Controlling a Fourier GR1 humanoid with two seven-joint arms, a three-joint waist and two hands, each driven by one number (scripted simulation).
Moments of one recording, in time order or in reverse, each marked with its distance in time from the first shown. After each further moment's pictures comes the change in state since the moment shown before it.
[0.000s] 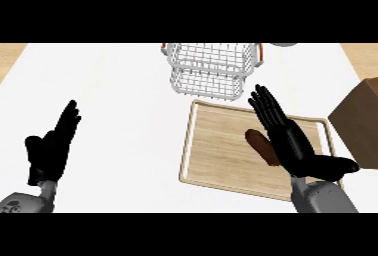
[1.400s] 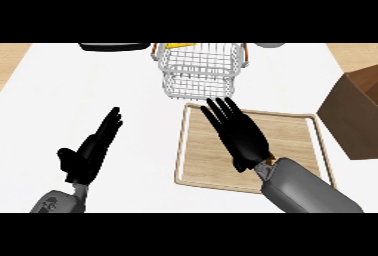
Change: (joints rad) left arm -0.031 -0.140 -0.071 0.097 0.036 -0.228 -0.161; right arm -0.371 -0.140 0.515 0.155 1.181 -0.019 0.567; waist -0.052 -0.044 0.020
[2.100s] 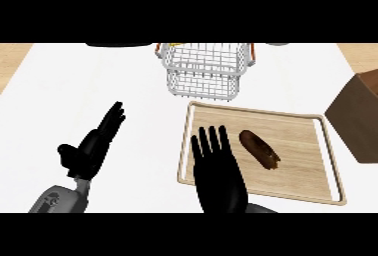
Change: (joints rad) left arm -0.028 -0.016 0.014 -0.017 -0.015 -0.013 0.011; right arm 0.037 0.142 0.138 -0.336 0.152 0.668 0.548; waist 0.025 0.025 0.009
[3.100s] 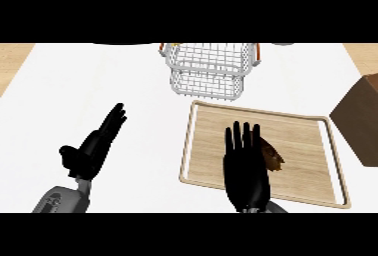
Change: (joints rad) left arm 0.011 -0.046 0.056 0.022 -0.065 -0.065 -0.011; right arm 0.199 -0.011 -0.140 0.049 0.313 -0.008 -0.045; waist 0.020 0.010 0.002
